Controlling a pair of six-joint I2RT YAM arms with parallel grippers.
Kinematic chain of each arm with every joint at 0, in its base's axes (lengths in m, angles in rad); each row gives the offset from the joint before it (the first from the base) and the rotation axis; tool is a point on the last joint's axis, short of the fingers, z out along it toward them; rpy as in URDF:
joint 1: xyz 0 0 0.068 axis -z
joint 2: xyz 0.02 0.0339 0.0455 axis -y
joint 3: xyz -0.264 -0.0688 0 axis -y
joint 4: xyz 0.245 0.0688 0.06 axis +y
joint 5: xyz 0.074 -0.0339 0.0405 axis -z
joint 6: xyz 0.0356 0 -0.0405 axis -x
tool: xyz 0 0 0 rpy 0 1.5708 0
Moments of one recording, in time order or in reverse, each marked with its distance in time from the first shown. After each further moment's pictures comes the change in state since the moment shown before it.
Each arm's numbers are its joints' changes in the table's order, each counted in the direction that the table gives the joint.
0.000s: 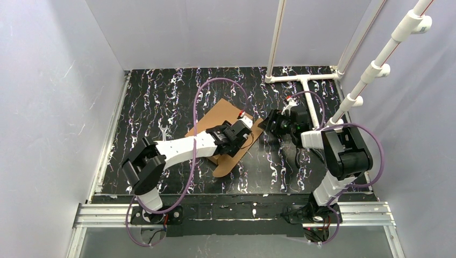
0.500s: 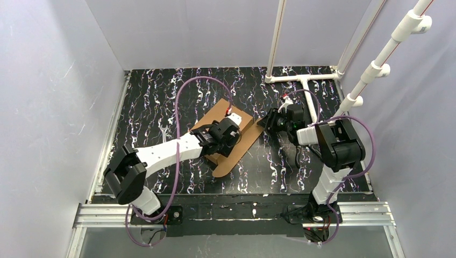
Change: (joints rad) left arm -0.053 0.171 -0.108 0.011 0.102 0.094; right arm -0.030 -0.115 0.066 -0.083 -0.008 -0.010
